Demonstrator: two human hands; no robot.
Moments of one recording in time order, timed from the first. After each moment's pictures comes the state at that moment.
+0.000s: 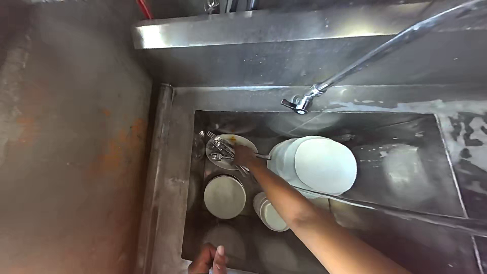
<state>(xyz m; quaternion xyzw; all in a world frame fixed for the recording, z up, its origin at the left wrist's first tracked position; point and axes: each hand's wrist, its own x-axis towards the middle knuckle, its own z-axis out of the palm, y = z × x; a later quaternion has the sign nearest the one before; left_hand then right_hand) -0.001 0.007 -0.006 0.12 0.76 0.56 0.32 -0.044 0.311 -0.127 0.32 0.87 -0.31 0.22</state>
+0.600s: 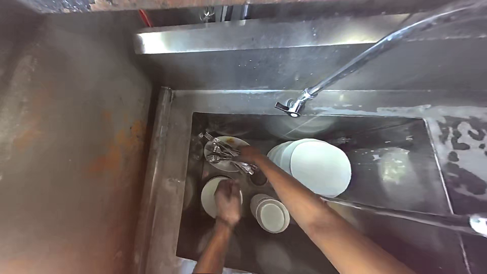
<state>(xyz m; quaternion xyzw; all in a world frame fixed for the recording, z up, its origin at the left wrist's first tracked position) -0.042 0.149 -0.090 0.06 0.78 0.47 0.42 -0.040 0.374 -0.260 0.32 0.83 -0.34 0.32</state>
